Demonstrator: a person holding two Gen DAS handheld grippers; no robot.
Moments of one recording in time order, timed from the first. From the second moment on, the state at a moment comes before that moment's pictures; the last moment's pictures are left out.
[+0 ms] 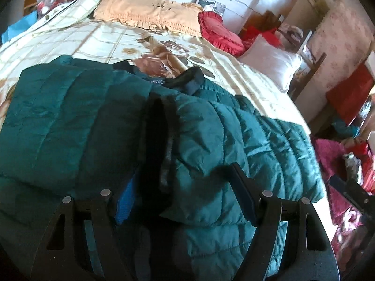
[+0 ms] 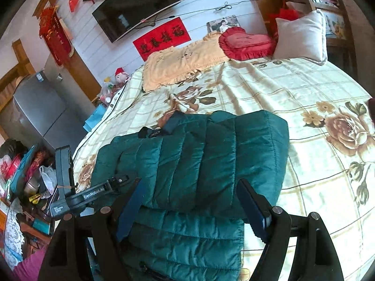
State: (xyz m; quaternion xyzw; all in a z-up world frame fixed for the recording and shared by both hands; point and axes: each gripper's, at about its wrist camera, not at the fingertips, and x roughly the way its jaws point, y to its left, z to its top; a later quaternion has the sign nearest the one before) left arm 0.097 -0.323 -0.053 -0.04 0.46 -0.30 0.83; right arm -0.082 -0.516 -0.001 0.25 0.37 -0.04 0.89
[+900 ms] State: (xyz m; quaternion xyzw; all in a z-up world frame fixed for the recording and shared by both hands) left arm 0.172 -0.147 -0.009 -0.06 0.39 -0.16 0.91; right arm 0.009 -0.459 -0.012 0.17 0.40 -0.06 0.90
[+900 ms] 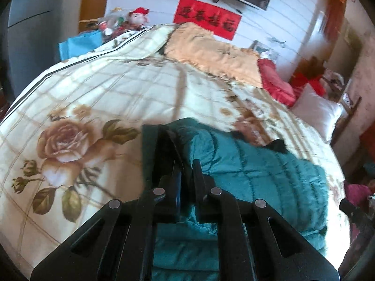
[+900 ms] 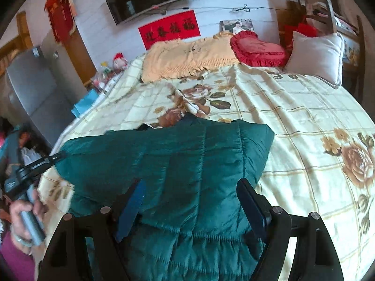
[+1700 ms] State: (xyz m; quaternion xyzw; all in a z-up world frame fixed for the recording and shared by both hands) left arm 0.156 -0.148 -0.010 -0.04 0.39 -0.14 0.91; right arm 0.051 -0.408 -0.027 0.06 0.41 -0.07 0.91
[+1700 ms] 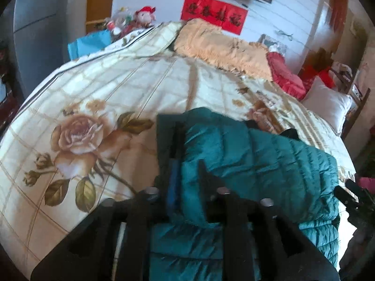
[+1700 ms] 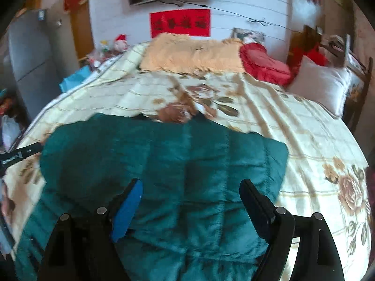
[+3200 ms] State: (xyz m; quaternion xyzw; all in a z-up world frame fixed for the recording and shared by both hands) left arm 0.189 -0.211 -0.078 0.05 0.41 -0.15 0.90; right arm 0.077 -0.475 -0.104 0.11 0.47 -0.14 0.86
